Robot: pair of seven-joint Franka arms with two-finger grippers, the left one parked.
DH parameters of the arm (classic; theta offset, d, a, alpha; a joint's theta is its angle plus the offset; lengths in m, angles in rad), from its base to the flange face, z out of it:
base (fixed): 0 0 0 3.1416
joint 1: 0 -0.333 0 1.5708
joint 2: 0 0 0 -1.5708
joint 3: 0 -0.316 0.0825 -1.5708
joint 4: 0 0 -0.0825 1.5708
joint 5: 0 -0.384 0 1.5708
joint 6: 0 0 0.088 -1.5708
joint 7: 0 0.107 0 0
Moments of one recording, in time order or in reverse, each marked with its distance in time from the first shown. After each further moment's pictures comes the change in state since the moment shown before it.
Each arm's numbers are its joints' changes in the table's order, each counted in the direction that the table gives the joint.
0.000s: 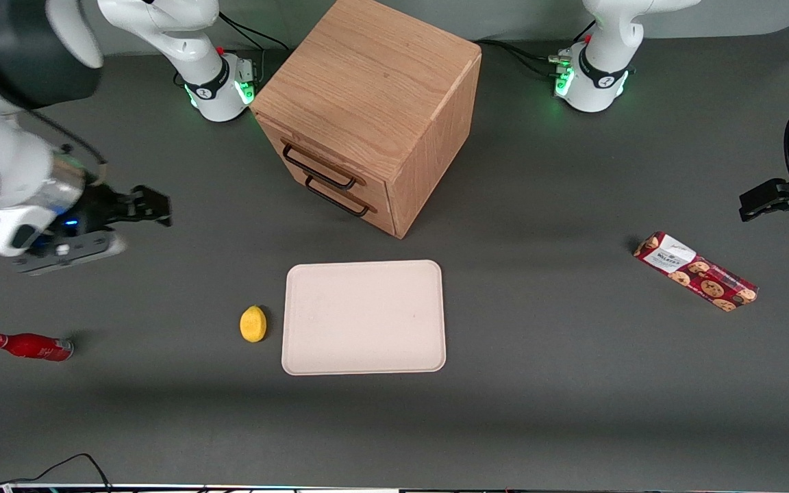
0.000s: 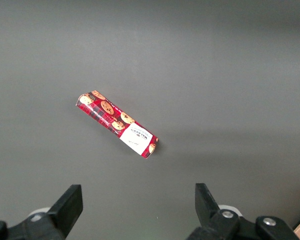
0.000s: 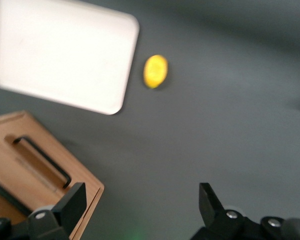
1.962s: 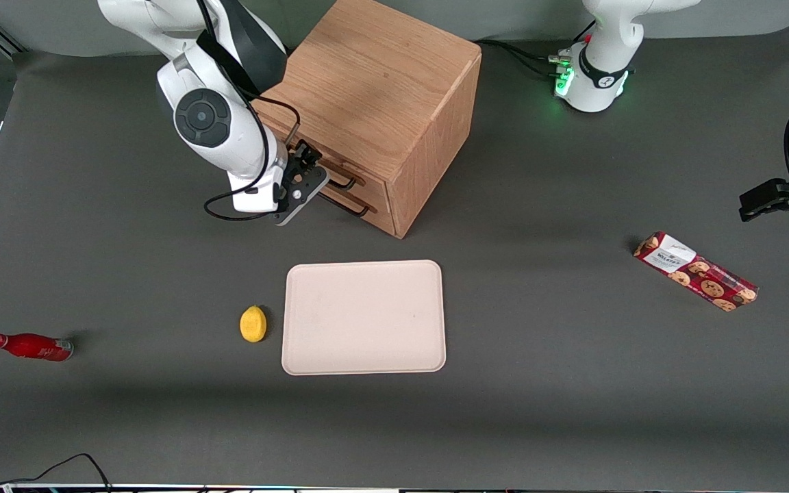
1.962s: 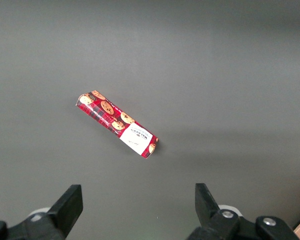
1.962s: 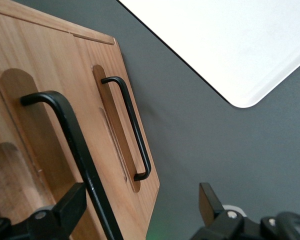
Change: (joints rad) arm 0.011 -0.068 -0.306 -0.492 -0.135 -0.352 -0.159
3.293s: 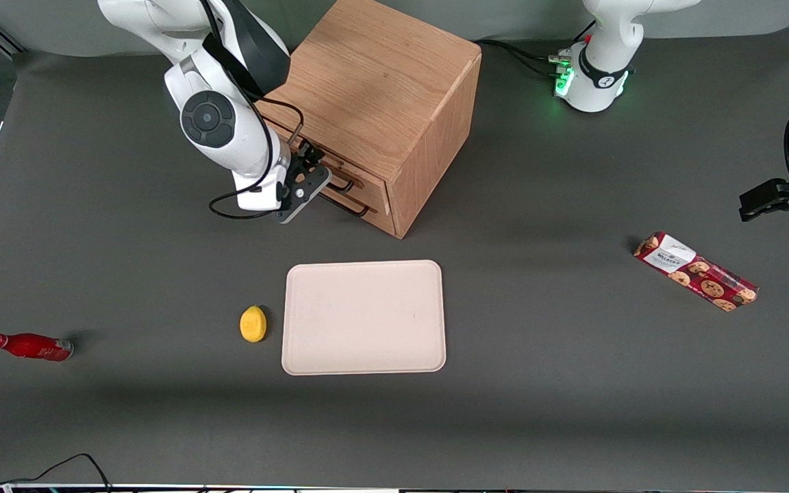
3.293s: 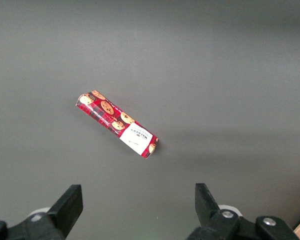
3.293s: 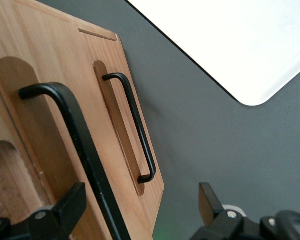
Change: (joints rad) arm 0.002 -0.010 -0.005 -0.046 -0.024 -0.036 -0.001
